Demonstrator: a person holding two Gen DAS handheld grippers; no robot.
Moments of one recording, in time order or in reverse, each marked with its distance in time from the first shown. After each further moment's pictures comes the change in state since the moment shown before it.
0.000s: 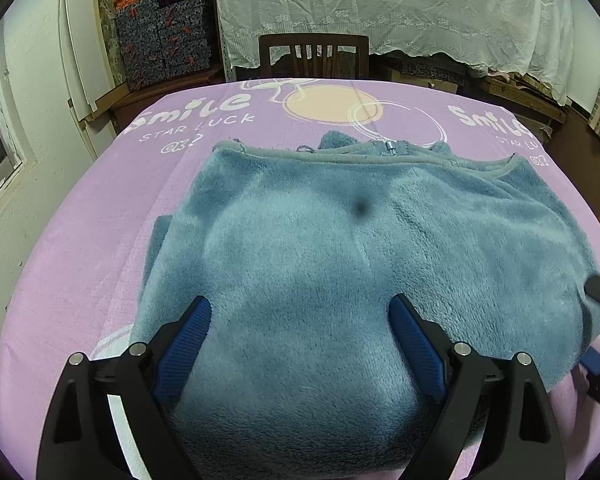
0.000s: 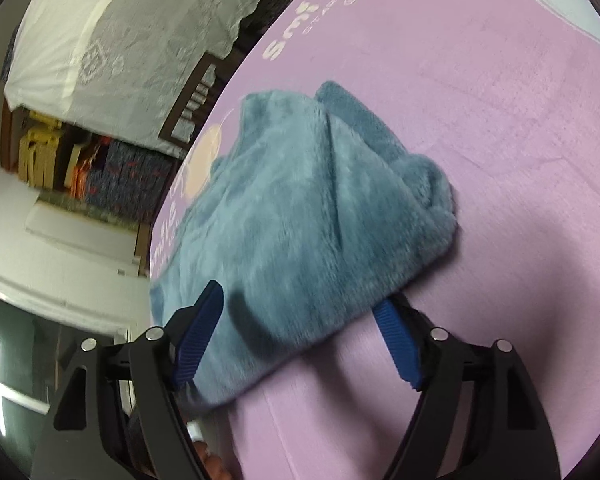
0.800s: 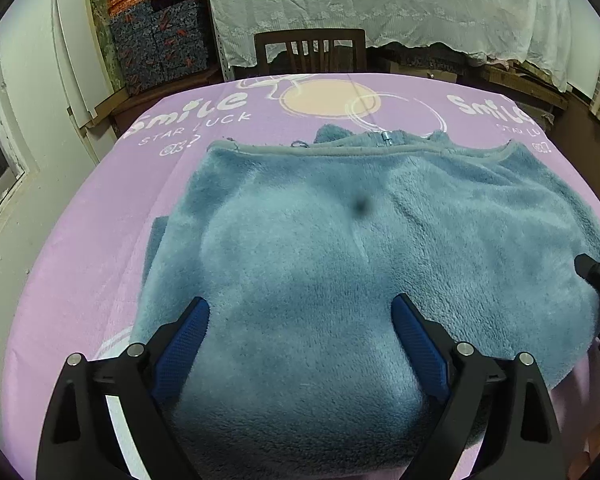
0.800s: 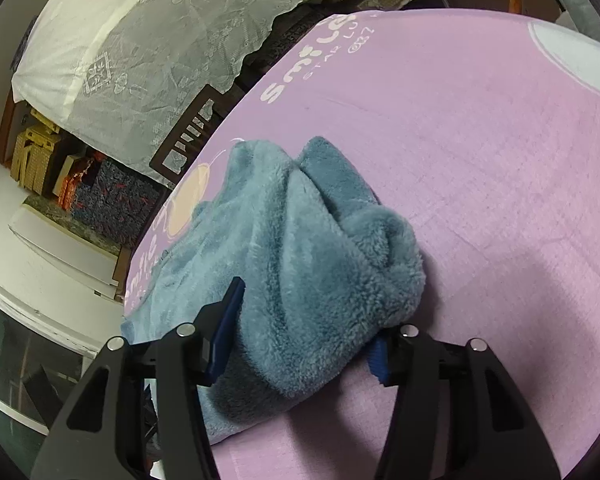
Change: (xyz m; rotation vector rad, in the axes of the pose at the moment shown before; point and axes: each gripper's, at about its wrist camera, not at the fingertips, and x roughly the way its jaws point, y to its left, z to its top) left arm 0.002 -0.005 0.001 0.033 0.025 0.020; right arm 0.010 -0.004 0.012 -0.113 -0.159 -0.052
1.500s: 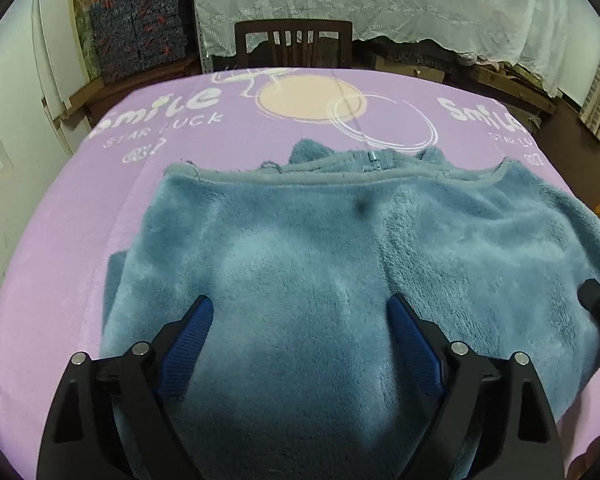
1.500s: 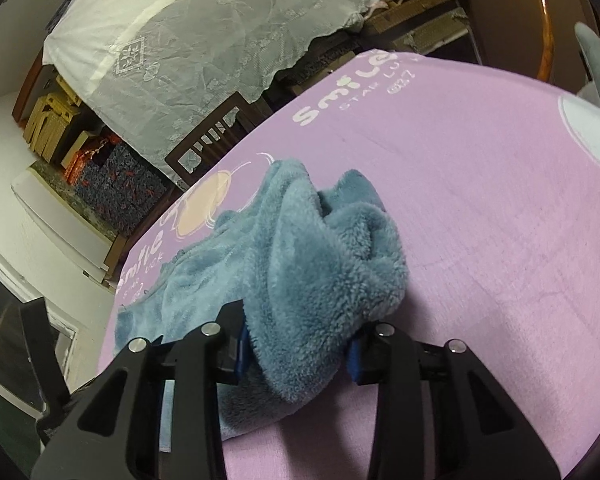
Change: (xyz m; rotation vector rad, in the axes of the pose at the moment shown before) left arm 0.031 -0.002 0.035 -0.020 0.048 -0.099; right arm -0.014 0.028 -0.001 -0.179 -0.088 -0.012
